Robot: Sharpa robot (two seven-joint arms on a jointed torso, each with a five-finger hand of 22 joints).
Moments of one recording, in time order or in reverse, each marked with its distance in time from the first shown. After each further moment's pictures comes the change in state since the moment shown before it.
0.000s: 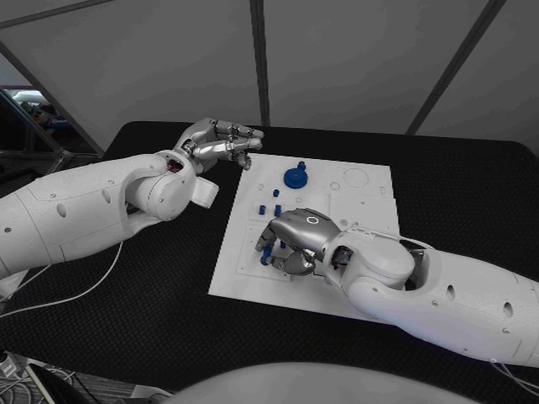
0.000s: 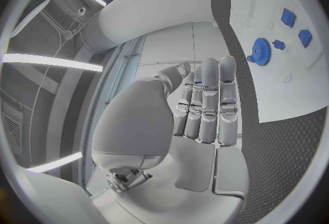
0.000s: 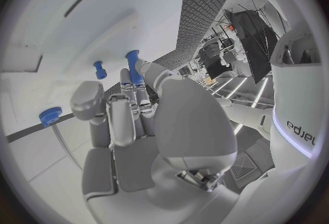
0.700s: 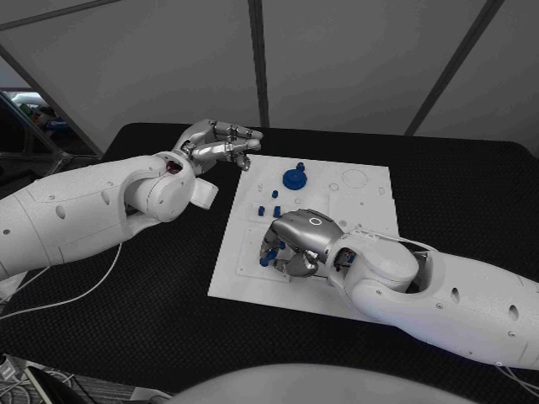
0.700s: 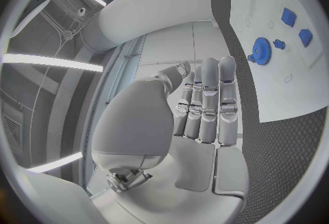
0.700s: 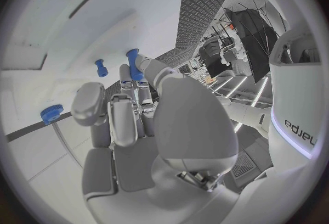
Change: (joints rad) left arm 0.000 0.000 0.000 -0.001 0.000 -0.002 0.003; left_hand 0.000 0.000 0.000 0.000 0.000 0.000 0.000 0.000 0.000 0.000 0.000 0.000 0.000 0.000 0.000 0.000 0.000 0.000 0.000 0.000 0.000 0.000; right arm -0.001 -0.019 0.000 0.017 -0.002 -0.019 0.002; right_hand 0.038 0.006 0.001 -0.019 -0.008 0.137 -0.036 0.079 0.029 0.124 -0.020 0.091 0.040 0.000 -0.033 0.000 0.017 0.000 0.027 -0.027 0.028 0.048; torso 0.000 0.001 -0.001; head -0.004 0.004
